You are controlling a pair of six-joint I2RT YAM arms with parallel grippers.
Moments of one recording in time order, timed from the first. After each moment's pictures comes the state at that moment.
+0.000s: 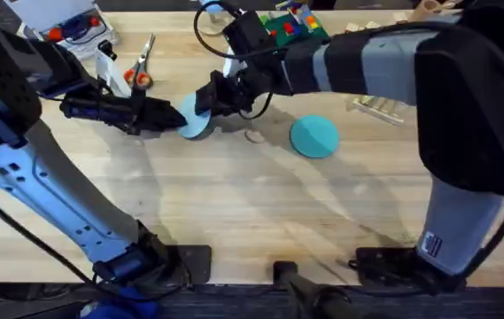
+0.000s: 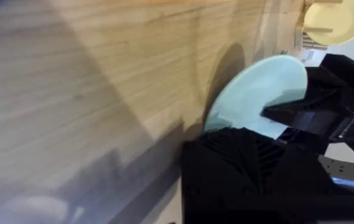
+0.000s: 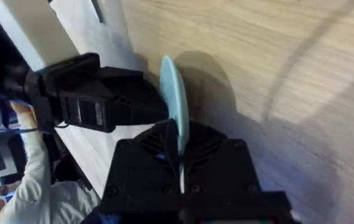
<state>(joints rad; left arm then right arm) 0.49 2.14 1.27 -1.15 0.95 0.58 0.70 2.13 1.46 -0.20 -0.53 0.74</state>
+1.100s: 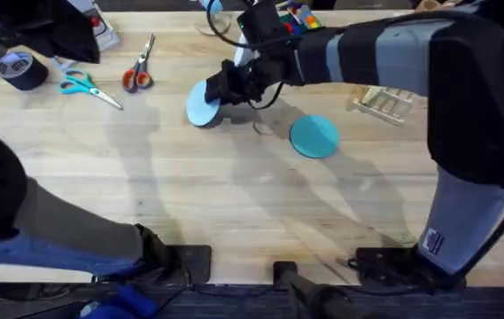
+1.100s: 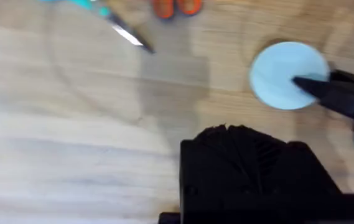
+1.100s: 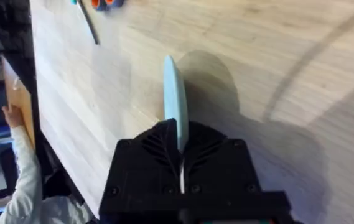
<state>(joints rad) 0.40 1.71 1.85 -1.49 0.22 0.18 0.63 2.12 1.46 -0.19 -0.53 0.69</state>
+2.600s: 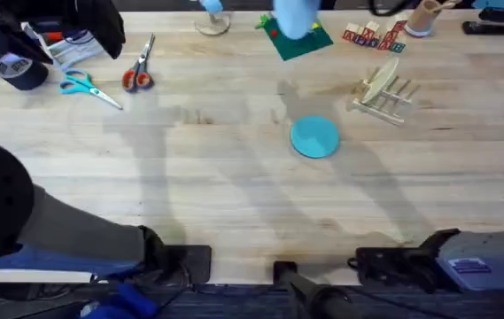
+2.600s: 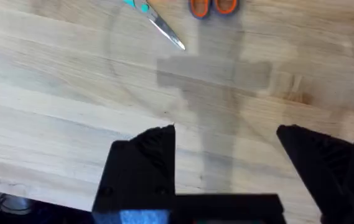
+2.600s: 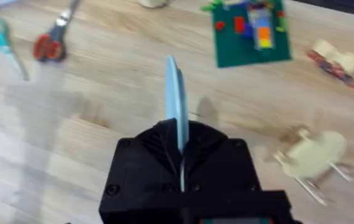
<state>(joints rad) 0.28 1.67 1.86 -1.48 -0.05 0.05 0.59 1.58 1.83 -1.04 0.14 0.26</state>
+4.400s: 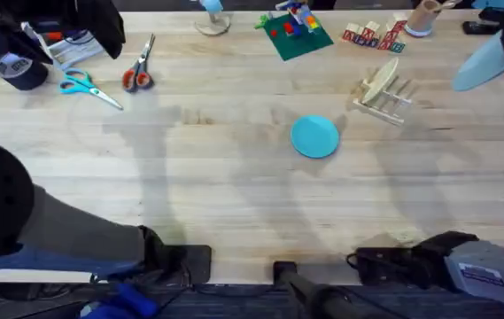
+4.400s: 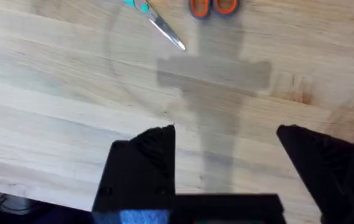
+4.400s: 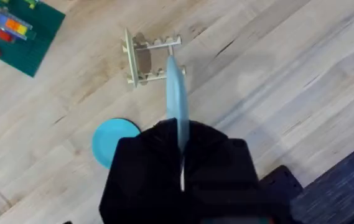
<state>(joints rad) 0.28 1.67 1.86 -1.48 -0.05 0.05 0.34 1.33 1.83 -1.70 0.50 0.94</state>
